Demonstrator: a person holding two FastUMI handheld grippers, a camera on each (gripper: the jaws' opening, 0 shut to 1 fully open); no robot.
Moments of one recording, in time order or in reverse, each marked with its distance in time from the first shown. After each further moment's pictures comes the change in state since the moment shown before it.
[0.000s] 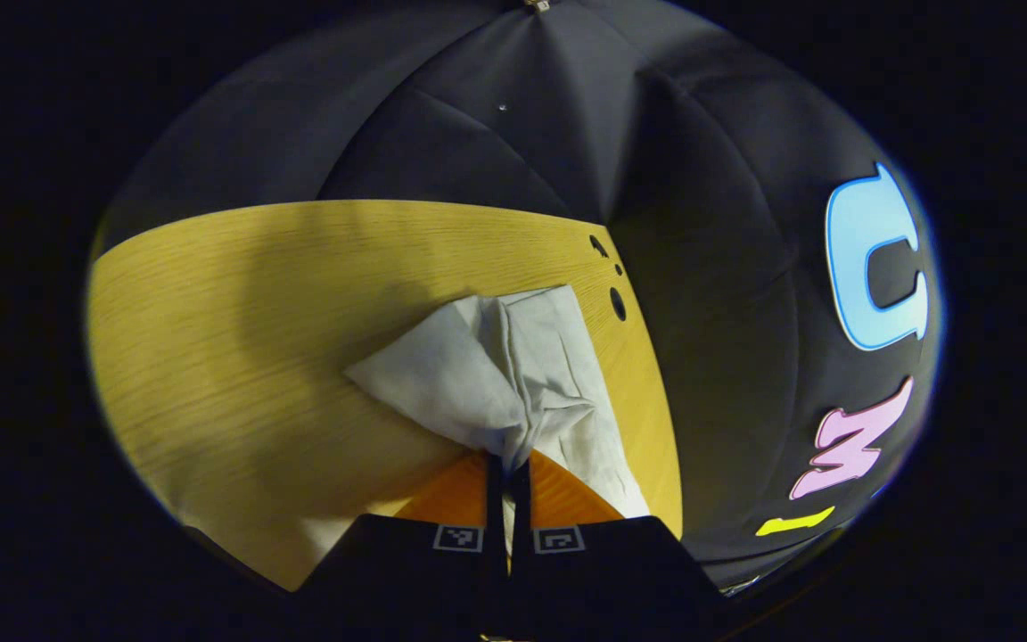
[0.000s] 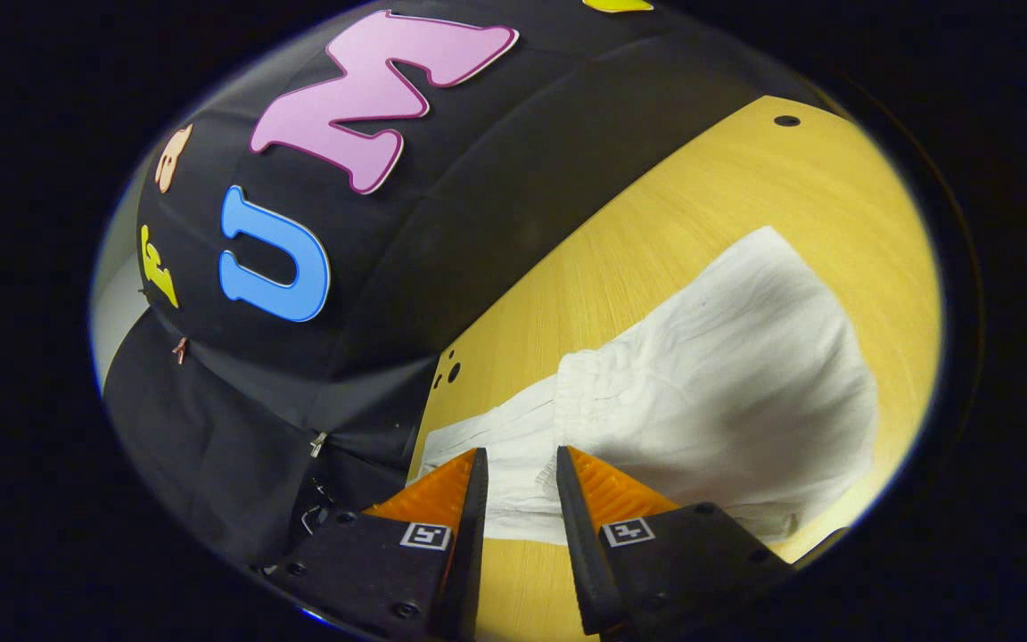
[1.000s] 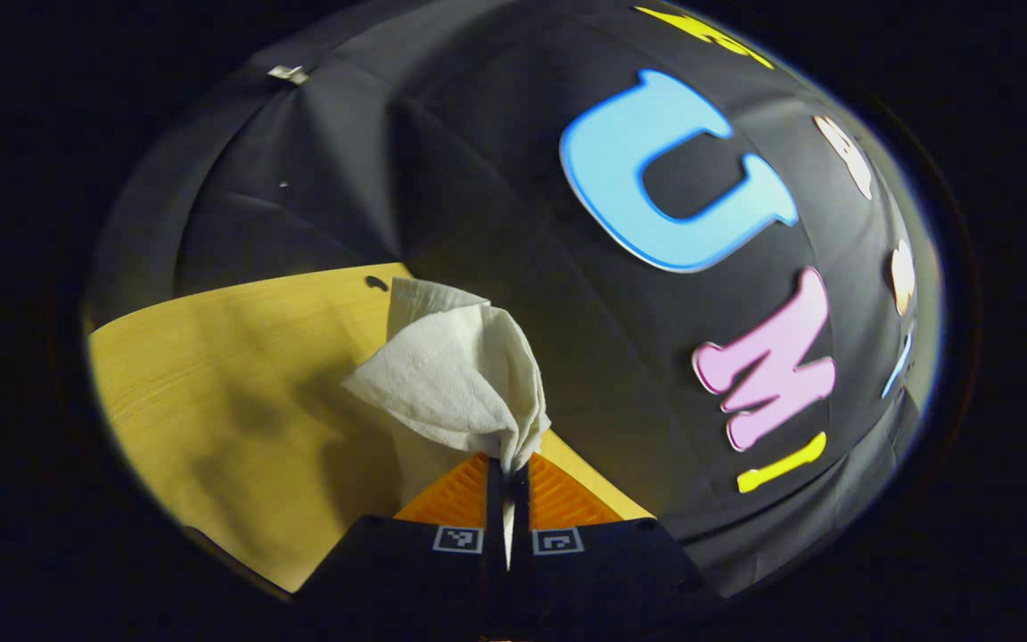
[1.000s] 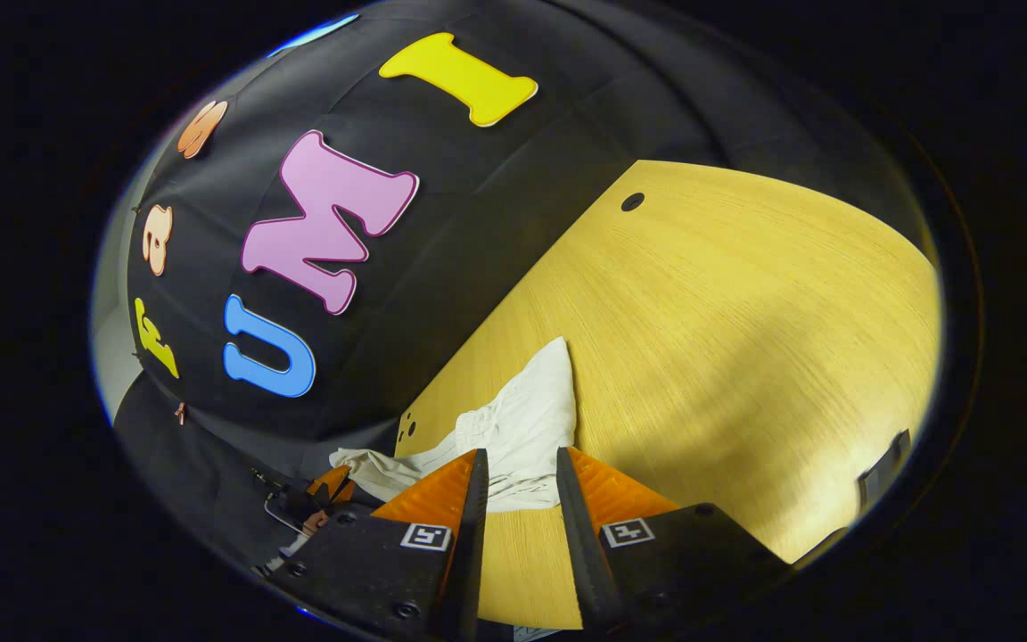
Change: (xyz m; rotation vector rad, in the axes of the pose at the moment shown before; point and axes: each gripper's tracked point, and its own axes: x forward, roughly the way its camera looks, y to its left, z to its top) left arm -0.031 -0.221 -0.097 0.444 -0.106 -0.293; right arm -0.213 -0.106 0.071 0.117 -0.184 -0.142
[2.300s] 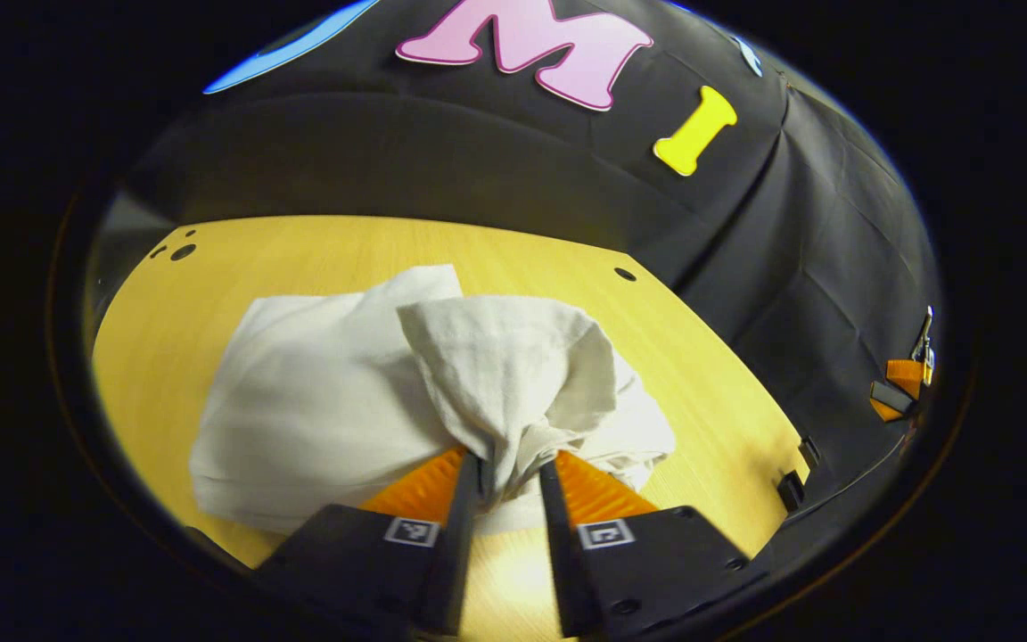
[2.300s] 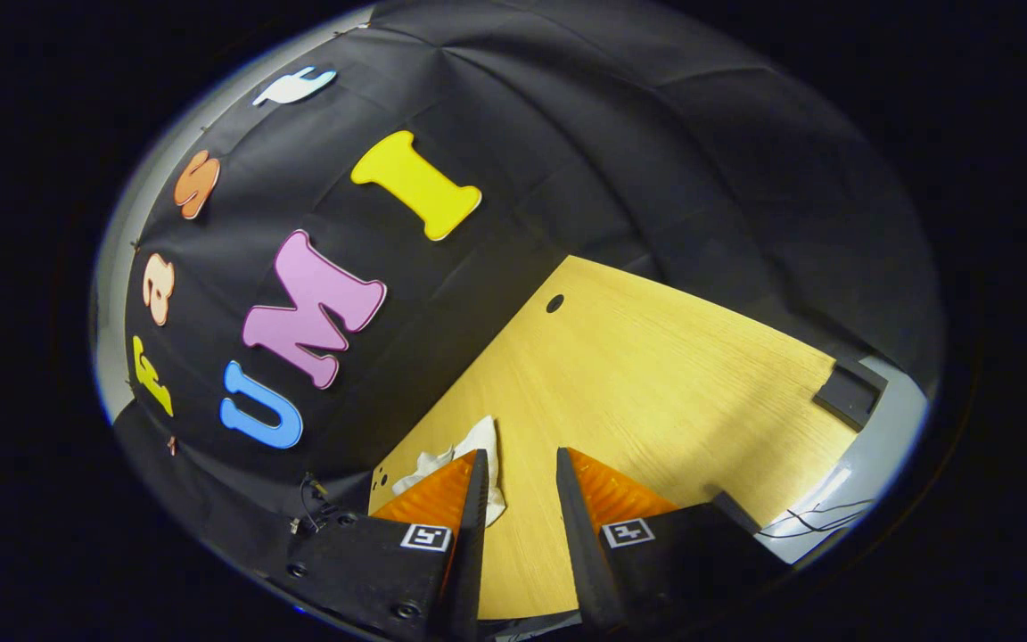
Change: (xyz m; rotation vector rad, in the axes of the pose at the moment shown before) left arm 0.006 -0.072 -0.320 0.645 0.568 -0.181; right arm -0.147 -0.040 0.075 -0.010 -0.224 -0.092
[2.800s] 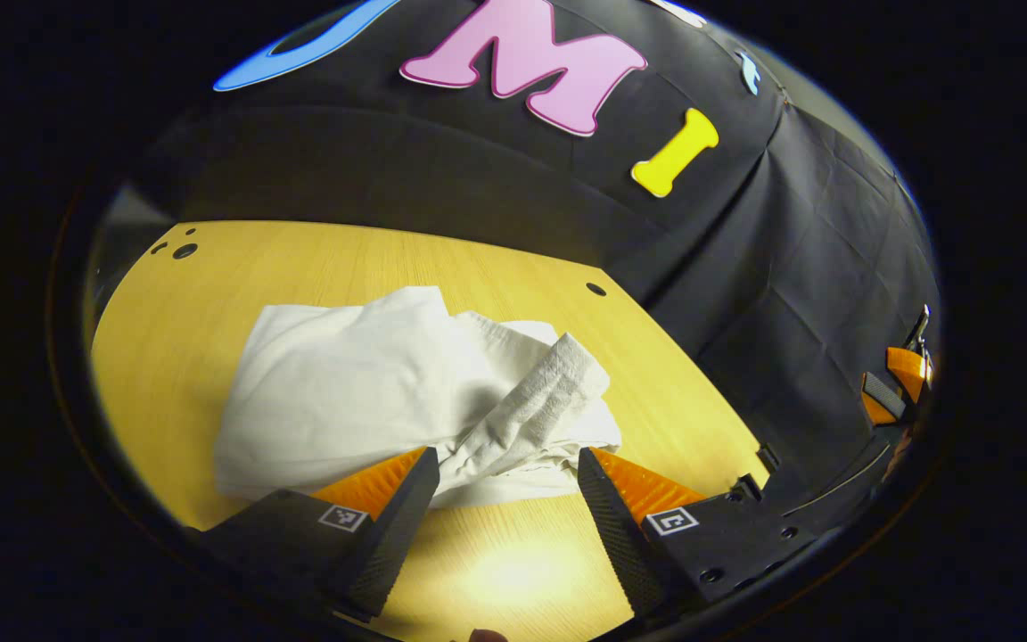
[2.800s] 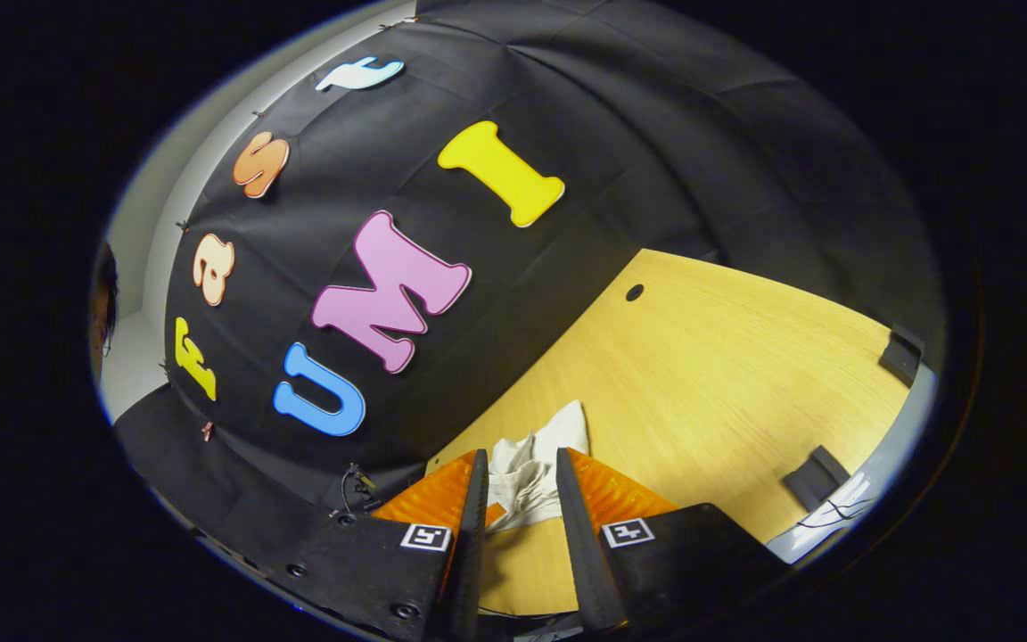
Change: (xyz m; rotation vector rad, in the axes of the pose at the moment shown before) left arm -0.070 -0.011 0.024 -0.066 -0.047 -0.058; right arm -0.009 0.126 -0.039 -0.006 -0.037 0.174
